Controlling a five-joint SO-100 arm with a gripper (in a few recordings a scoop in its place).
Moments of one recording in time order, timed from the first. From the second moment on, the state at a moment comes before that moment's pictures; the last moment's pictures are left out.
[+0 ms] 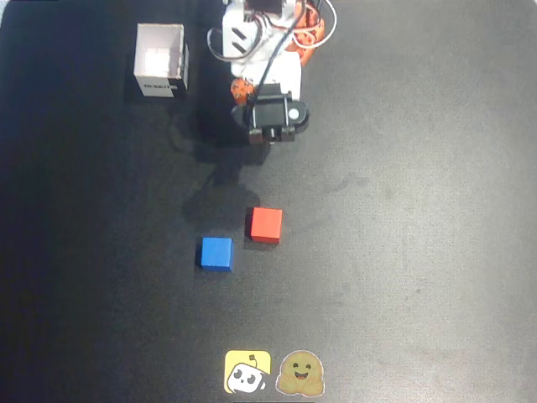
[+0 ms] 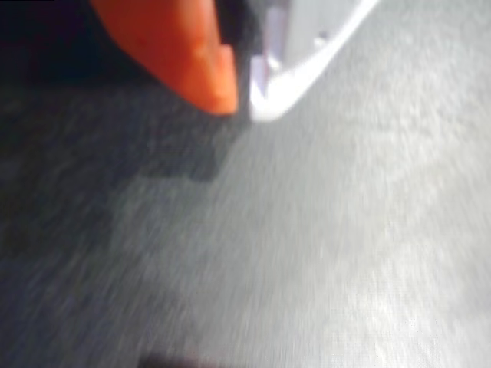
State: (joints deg) arm 5.7 182.5 167.0 73.2 82.4
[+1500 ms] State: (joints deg) arm -0.5 121.4 136.8 50.1 83.3
